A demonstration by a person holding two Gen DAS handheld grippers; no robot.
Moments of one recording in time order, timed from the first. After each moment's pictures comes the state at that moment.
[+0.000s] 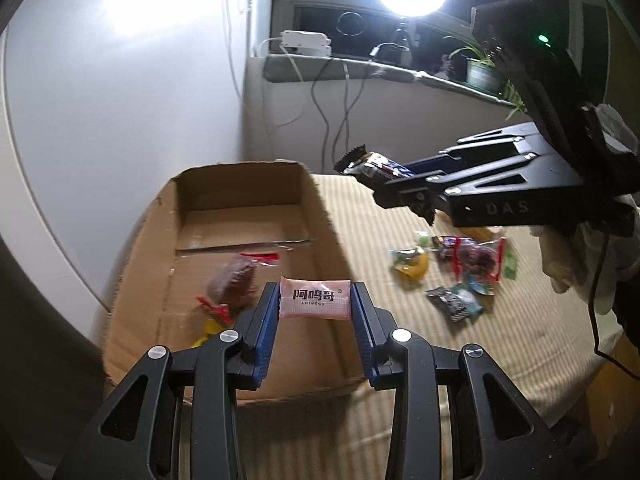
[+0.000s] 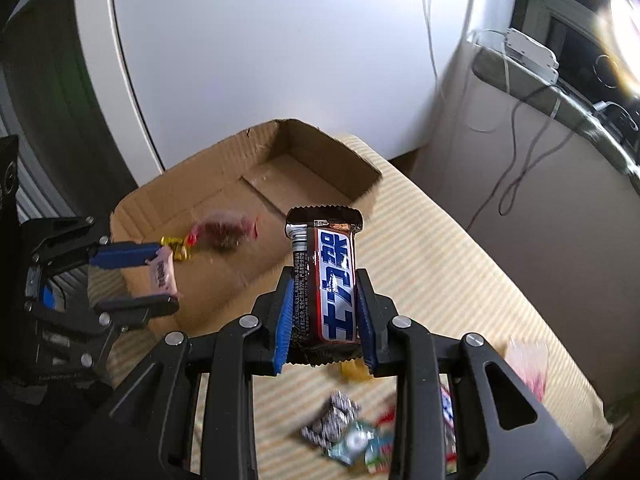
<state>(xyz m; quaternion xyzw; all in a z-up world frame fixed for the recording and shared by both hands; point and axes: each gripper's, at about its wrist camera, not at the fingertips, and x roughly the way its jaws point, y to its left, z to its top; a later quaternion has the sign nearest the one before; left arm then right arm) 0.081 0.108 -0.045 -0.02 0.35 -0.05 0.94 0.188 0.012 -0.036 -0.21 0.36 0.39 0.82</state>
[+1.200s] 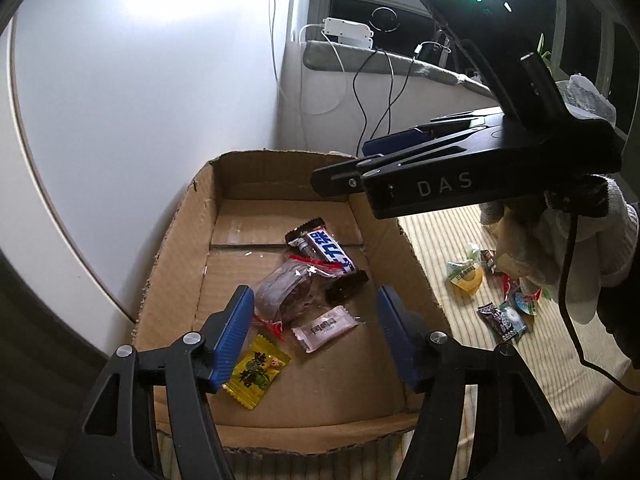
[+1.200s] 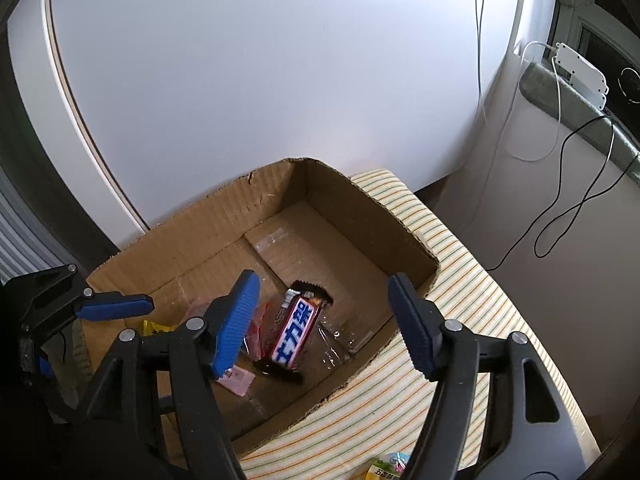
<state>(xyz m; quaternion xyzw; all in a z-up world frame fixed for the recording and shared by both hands) 0.107 0.143 -0.060 -0.05 0.36 -0.01 0.93 0.232 0.089 -0.049 -0.21 0.36 0.42 0.81</state>
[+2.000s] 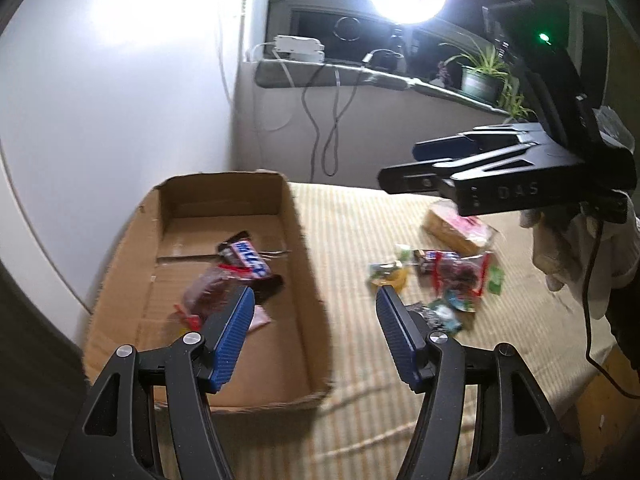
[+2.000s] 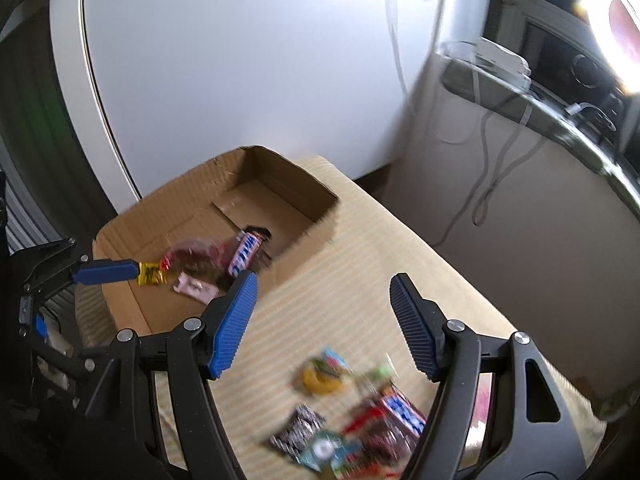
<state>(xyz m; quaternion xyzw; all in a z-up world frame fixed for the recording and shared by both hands) 0.084 0.081 -0.037 -0.03 0.34 -0.06 0.94 0.192 -0.035 -0.014 -0.19 0.34 0.36 0.85</state>
